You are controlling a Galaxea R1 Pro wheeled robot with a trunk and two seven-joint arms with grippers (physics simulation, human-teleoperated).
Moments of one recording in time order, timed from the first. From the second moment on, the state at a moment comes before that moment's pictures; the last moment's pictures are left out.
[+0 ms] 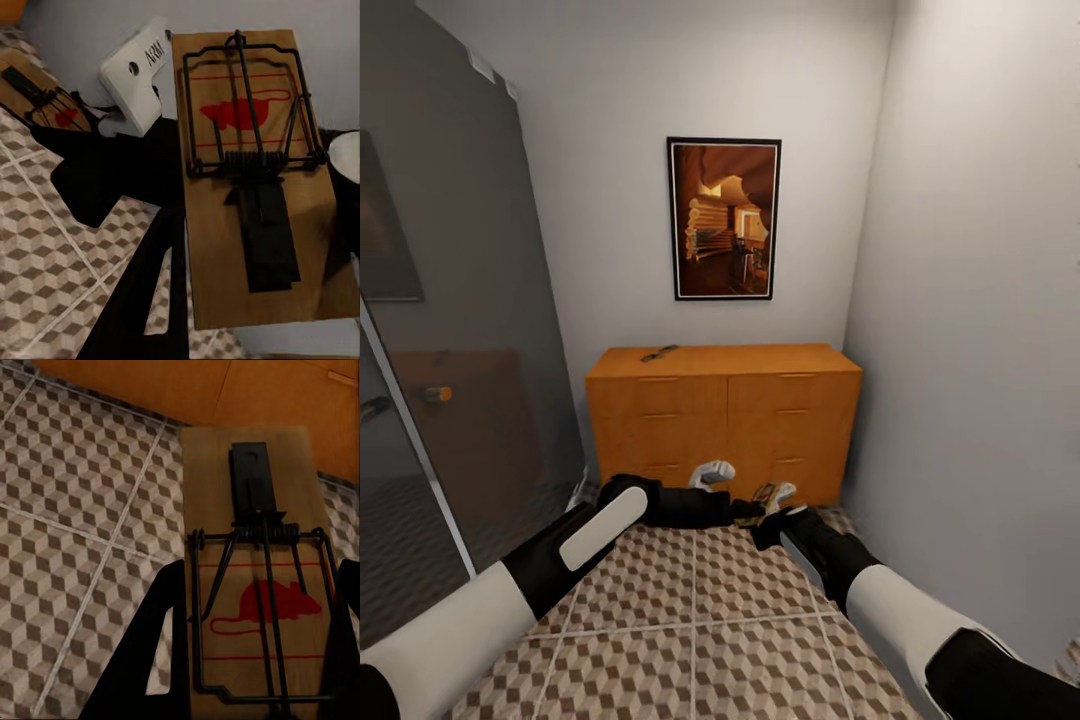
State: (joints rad) left arm -0.82 0.16 -0.85 -1.14 1.31 0.73 -0.02; right arm -0.85 0.08 0.58 -0.44 -0.24 0.44 0.01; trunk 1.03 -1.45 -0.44
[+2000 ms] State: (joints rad) left arm -0.73 0.19 -1.11 -0.71 1.31 0.52 -0.03; right arm -0.85 0.04 0.58 -0.21 -0.23 0.31 0.00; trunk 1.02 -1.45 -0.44
